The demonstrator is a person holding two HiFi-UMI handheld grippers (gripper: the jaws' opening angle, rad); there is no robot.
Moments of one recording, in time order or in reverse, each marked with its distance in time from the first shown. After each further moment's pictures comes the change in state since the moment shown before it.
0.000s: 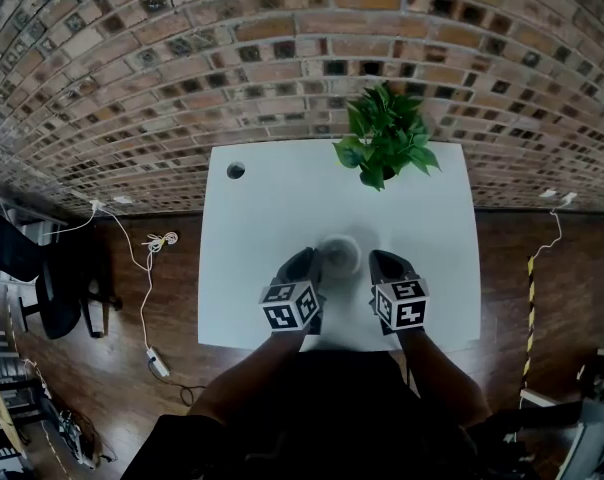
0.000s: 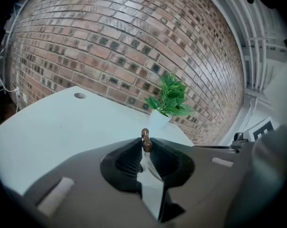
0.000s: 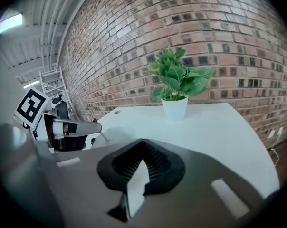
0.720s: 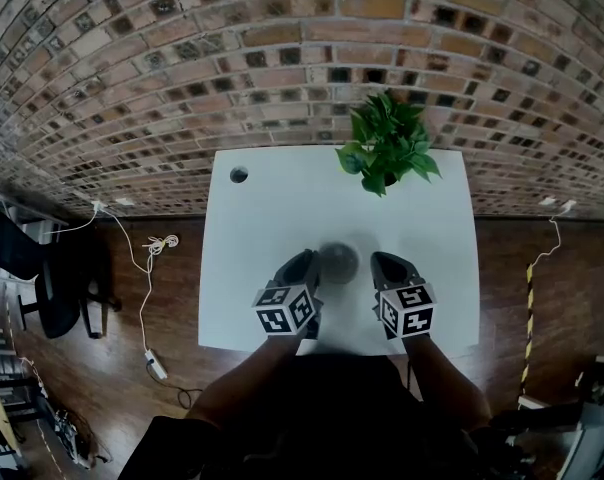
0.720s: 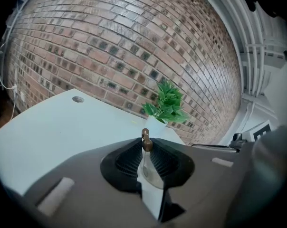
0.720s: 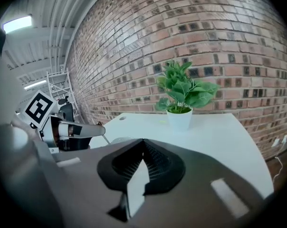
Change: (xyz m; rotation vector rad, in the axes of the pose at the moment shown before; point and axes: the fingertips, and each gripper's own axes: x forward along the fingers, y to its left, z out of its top) left arm -0.012 -0.007 0.019 -0.022 -0.029 -0.036; right arm -0.017 0.012 0.029 -0.046 -0.059 0.051
